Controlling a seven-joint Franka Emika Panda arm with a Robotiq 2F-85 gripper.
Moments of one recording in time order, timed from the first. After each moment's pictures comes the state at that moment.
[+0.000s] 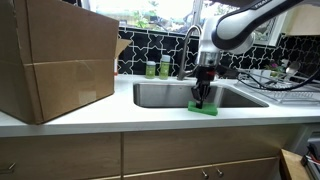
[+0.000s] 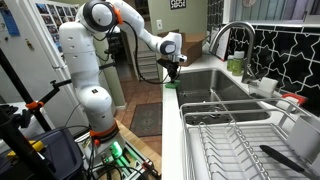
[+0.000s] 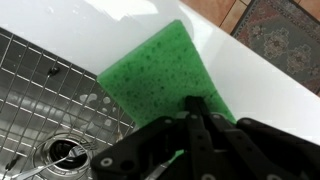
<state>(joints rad) -0.03 0.08 -0.02 -2.16 0.18 2.20 0.09</state>
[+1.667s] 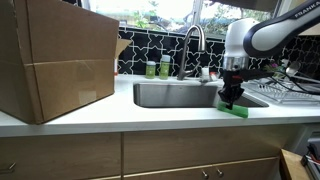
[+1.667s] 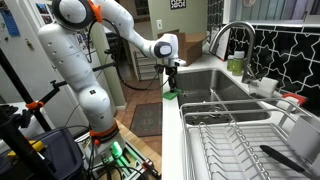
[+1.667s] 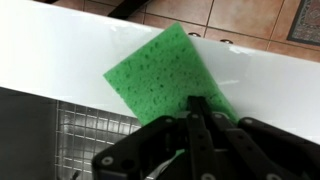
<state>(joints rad) -0.12 -0.15 -0.07 -2.44 -0.08 2.18 0.46</state>
